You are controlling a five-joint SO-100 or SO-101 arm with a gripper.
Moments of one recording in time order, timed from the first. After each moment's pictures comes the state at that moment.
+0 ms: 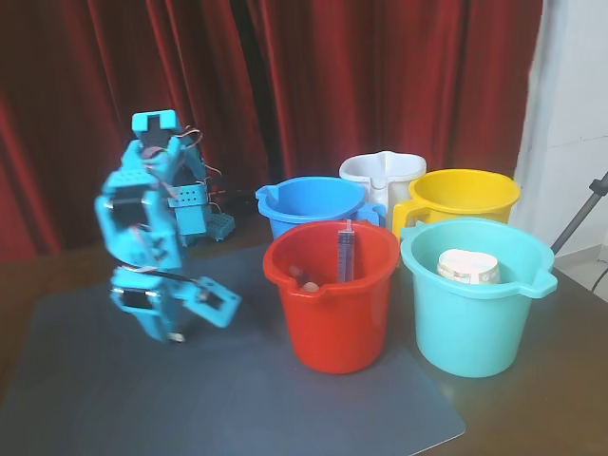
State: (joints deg) arm 12.3 50.0 62.8 80.7 14.4
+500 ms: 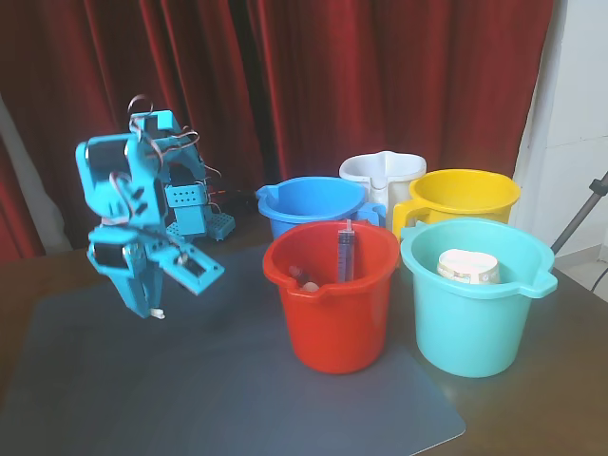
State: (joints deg) arm 11.0 49.9 39.9 91.8 21.1
